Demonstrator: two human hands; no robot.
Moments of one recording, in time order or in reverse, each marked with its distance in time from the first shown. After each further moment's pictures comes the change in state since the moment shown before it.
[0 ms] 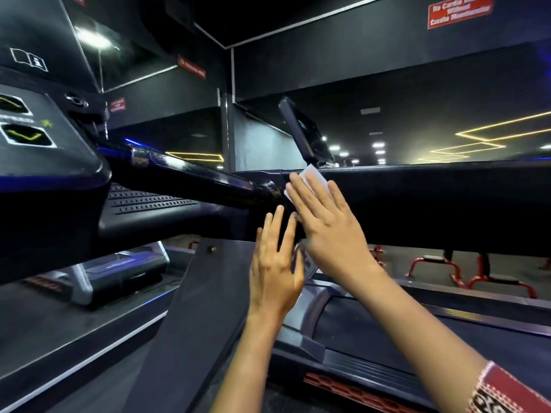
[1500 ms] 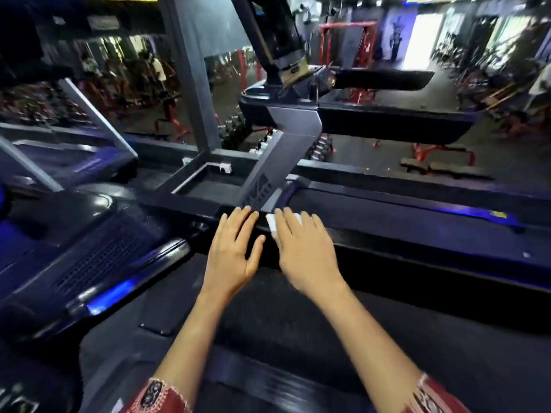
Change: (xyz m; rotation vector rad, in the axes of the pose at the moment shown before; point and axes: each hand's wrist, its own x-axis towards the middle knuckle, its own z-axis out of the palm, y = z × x) left_hand 0.134 0.067 -0.044 -0.028 -0.567 -0.141; right_hand 0.056 0.091 -0.090 0.130 -0.694 0.254
